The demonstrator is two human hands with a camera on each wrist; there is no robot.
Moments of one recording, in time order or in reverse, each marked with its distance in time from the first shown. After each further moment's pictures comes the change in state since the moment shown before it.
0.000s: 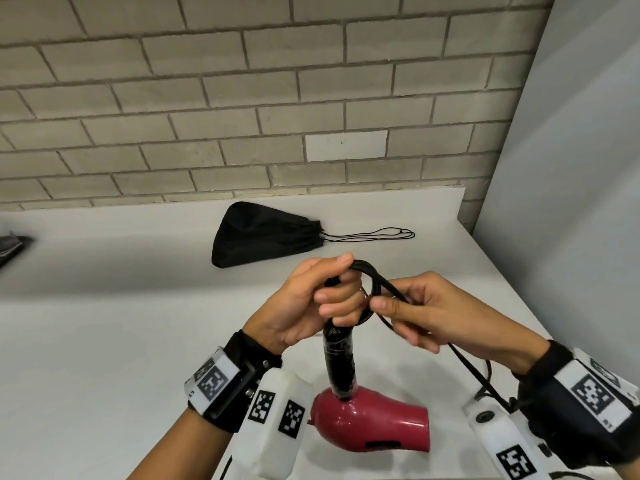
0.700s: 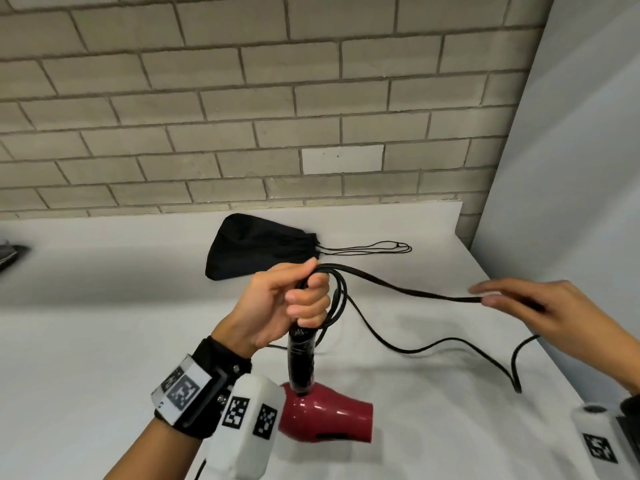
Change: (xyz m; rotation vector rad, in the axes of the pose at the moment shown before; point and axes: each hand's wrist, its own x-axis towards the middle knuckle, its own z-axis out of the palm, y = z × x) left_hand 0.003 0.018 -0.028 -0.021 0.080 -0.024; right_hand -0.069 0.025 -0.100 -0.756 0.419 0.034
